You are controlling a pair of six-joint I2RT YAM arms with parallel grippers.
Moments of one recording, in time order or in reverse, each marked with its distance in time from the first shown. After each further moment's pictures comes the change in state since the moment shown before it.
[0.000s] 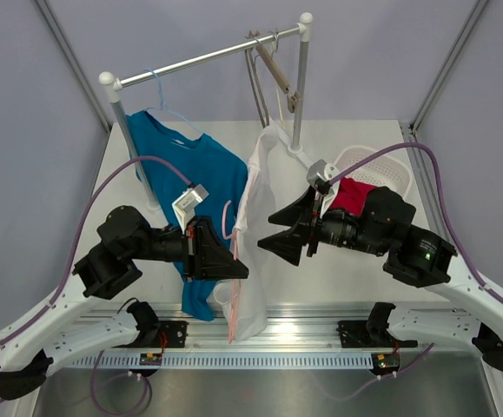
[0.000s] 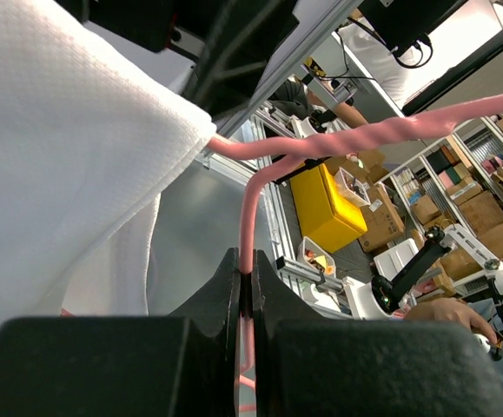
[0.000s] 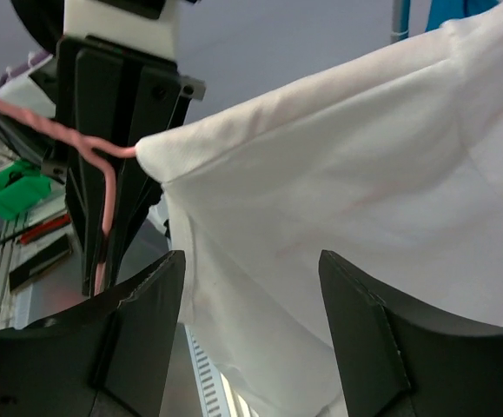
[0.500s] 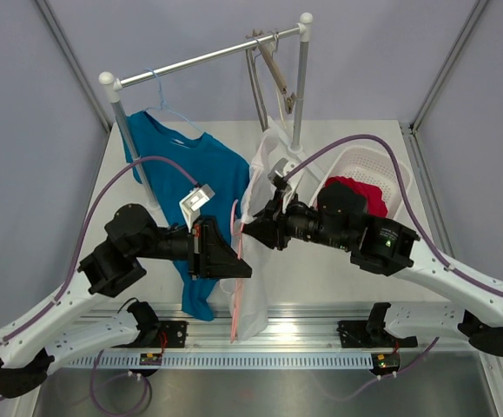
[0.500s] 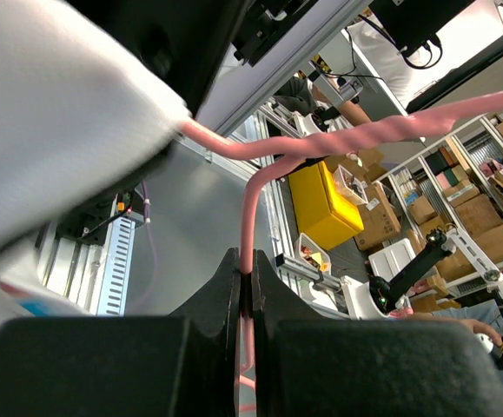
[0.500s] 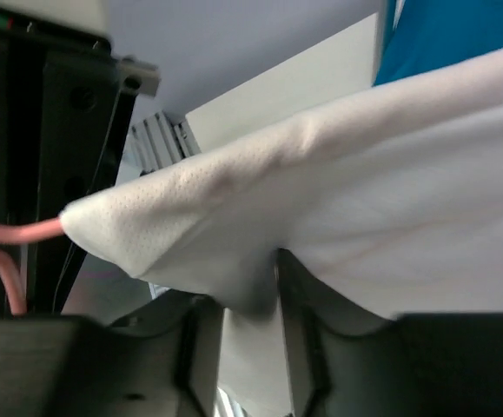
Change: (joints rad) left arm 0.000 0.031 -0.005 -0.001 0.000 -0.007; right arm 0.068 0.180 0.055 -0.038 0.097 -0.052
